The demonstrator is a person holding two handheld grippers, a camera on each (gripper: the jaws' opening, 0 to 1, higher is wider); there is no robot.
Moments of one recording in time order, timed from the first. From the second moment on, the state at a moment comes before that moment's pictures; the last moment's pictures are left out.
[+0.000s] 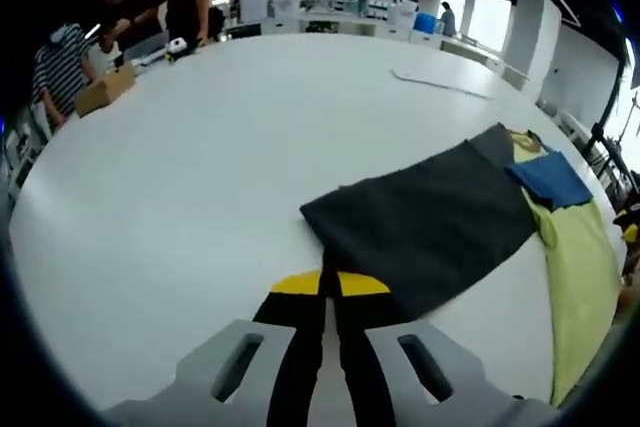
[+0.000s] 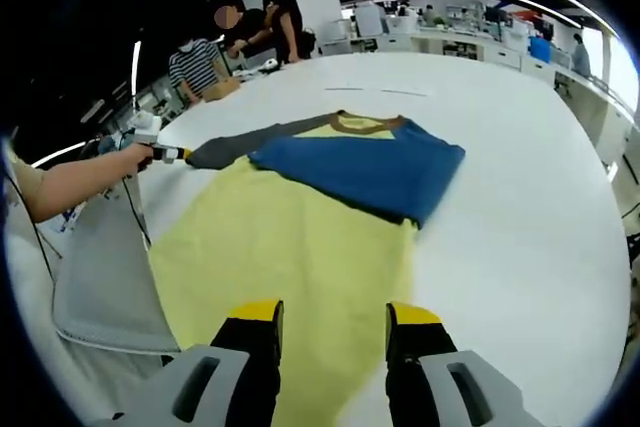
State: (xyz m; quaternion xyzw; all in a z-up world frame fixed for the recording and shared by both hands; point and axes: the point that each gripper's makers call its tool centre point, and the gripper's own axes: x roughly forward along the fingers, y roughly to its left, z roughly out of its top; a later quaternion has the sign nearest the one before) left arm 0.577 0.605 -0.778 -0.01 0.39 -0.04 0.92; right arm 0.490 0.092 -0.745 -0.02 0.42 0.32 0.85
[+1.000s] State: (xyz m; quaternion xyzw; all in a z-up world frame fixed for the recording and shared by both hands) left arm 0.556 0.645 -0.721 -0.04 0.33 0.03 0.94; right arm 0.489 0.092 -0.746 -0.02 0.42 0.33 0.84
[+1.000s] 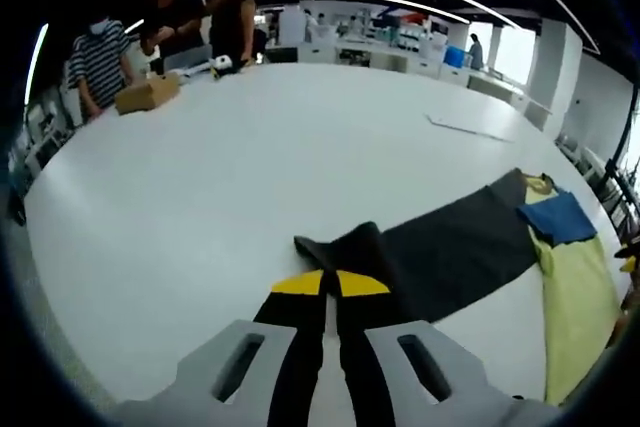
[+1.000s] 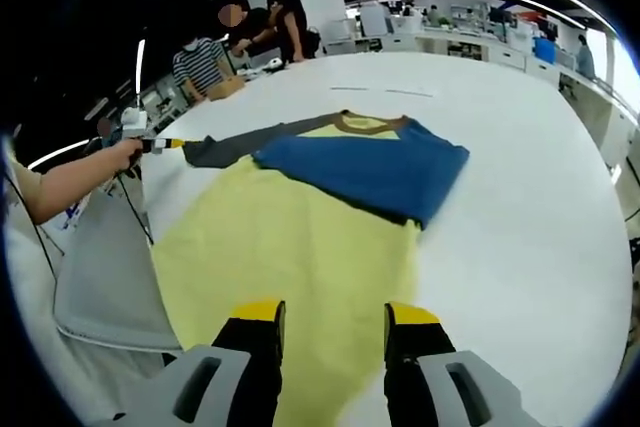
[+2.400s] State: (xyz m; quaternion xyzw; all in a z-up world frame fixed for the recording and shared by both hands) left arm 0.620 0.491 -0.678 0.03 0.28 -0.15 0.95; right arm 0.474 0.079 -0.755 -0.01 0.43 0.33 0.84
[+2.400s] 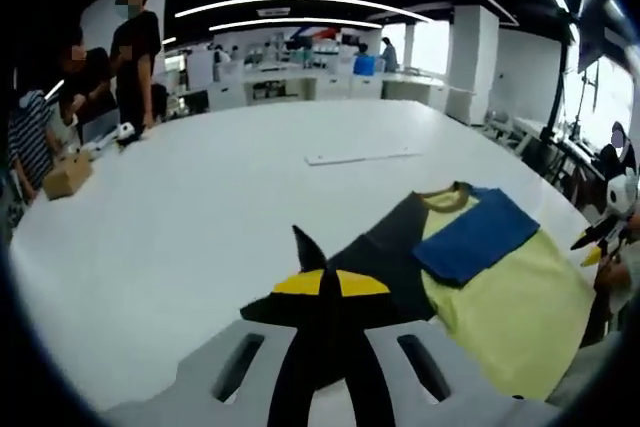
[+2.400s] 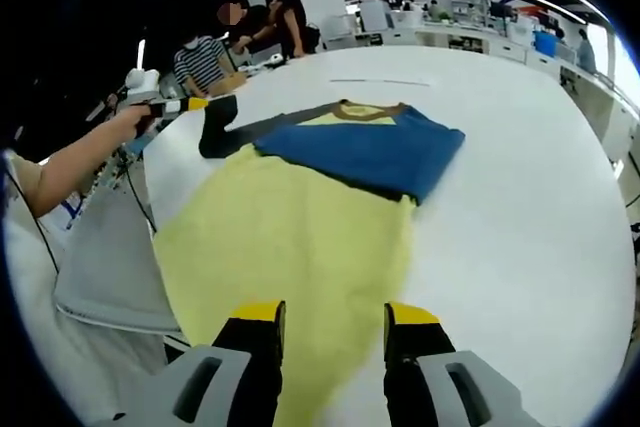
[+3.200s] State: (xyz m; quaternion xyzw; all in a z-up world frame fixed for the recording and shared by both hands) left arm 0.621 0.409 -0.679 0.06 0.30 -0.24 0.92; right arm 0.469 0.076 -0.755 -0.01 0.43 0.33 0.84
